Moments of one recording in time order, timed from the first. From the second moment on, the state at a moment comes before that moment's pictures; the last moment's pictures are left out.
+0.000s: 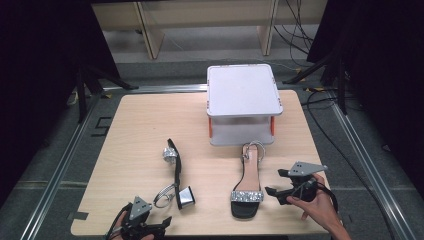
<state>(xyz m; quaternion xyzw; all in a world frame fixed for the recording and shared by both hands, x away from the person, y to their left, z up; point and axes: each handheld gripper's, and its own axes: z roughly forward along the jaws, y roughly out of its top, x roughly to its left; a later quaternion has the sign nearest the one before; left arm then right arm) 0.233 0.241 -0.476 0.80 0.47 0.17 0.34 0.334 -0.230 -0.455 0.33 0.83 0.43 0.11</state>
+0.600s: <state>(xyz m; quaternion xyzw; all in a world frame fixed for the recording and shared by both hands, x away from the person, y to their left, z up) 0.234 0.241 -0.477 0.80 0.47 0.17 0.34 0.374 -0.215 -0.436 0.31 0.84 0.43 0.13</state>
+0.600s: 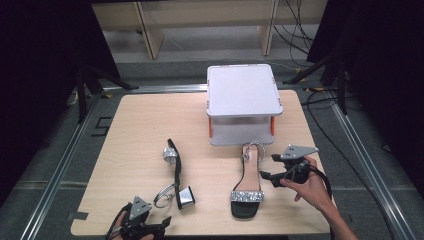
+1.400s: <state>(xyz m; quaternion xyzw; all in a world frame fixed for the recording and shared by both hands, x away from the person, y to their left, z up) 0.233 0.241 -0.477 0.80 0.47 0.17 0.34 0.420 -0.147 -0.414 0.24 0.87 0.41 0.12</state>
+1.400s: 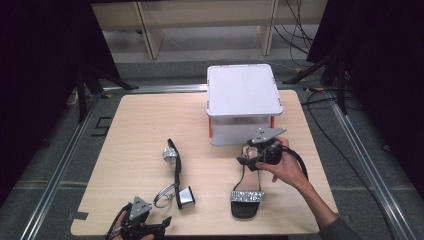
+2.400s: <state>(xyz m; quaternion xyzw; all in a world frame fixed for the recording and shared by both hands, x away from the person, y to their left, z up) 0.234 0.241 -0.477 0.80 0.47 0.17 0.34 0.400 -0.213 -0.436 0.29 0.90 0.31 0.10</state>
